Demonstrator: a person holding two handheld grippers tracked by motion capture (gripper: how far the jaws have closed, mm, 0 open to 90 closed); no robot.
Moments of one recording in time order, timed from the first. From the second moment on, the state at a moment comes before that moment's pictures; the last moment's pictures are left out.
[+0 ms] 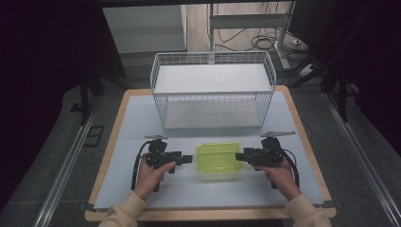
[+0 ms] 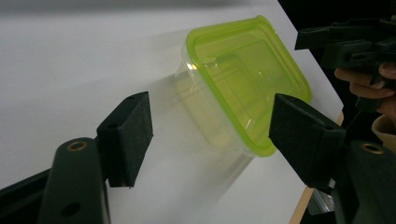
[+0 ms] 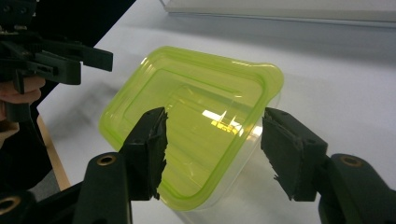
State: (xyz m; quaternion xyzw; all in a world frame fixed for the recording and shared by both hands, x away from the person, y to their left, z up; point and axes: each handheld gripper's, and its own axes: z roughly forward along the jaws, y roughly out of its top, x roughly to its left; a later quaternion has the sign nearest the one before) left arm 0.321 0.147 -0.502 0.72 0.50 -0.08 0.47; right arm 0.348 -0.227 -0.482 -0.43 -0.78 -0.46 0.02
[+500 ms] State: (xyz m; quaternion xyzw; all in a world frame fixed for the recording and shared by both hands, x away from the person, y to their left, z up) left arm 0.335 0.123 -0.516 0.72 0.50 -0.13 0.46; right arm 0.360 -0.232 -0.497 -0.46 -0.76 -0.44 0.07
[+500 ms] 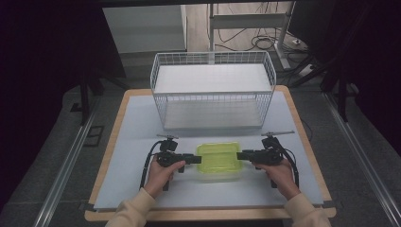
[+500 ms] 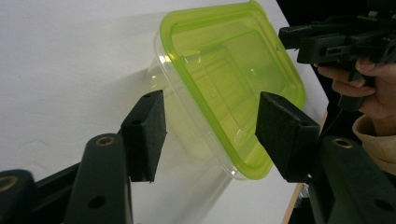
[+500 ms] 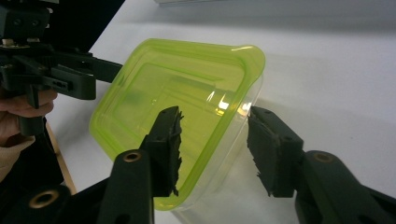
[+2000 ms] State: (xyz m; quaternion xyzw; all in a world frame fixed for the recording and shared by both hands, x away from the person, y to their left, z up) left arm 0.316 0.134 -0.493 0.72 0.47 -0.08 0.50; right arm 0.344 -0.224 -0.473 -0.44 -0.75 -0.49 0.08
